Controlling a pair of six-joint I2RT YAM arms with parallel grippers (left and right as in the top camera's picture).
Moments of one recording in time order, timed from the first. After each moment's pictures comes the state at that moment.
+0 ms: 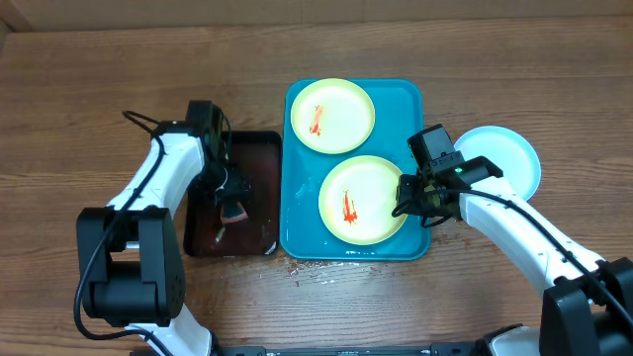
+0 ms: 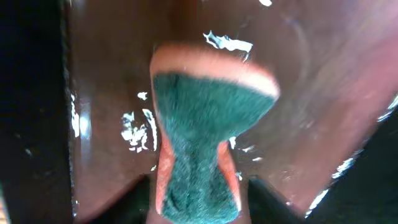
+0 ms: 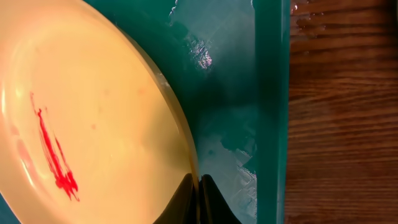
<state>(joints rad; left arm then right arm) -0.04 1.84 1.24 -0.99 0.05 -0.30 0.37 1.57 0.98 -0.73 -0.07 0.49</state>
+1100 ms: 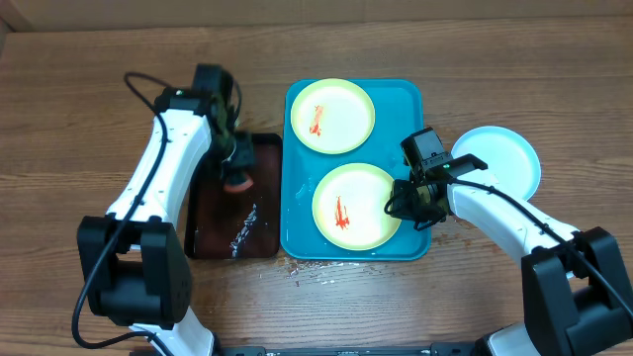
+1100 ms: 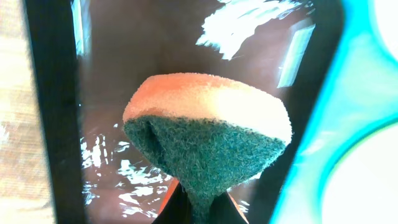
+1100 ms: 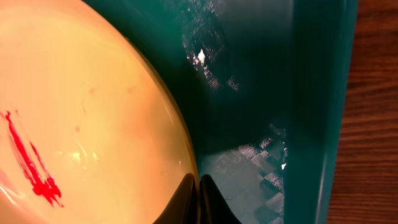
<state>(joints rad) -0.12 1.84 1.49 -1.12 0.05 -0.28 0.37 1.68 0.97 -0.70 -0.14 0.51</state>
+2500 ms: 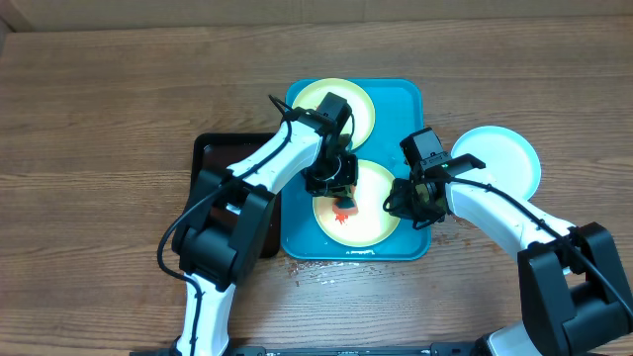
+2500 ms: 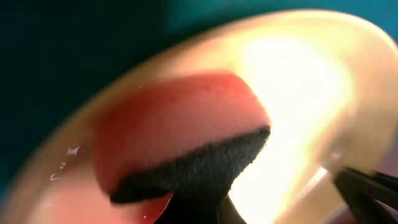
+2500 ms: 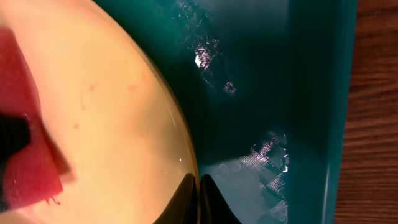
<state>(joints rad) -0.52 2.17 1.55 -0.89 0.45 -0.49 0.37 1.70 0.97 -0.67 -0.14 0.54</state>
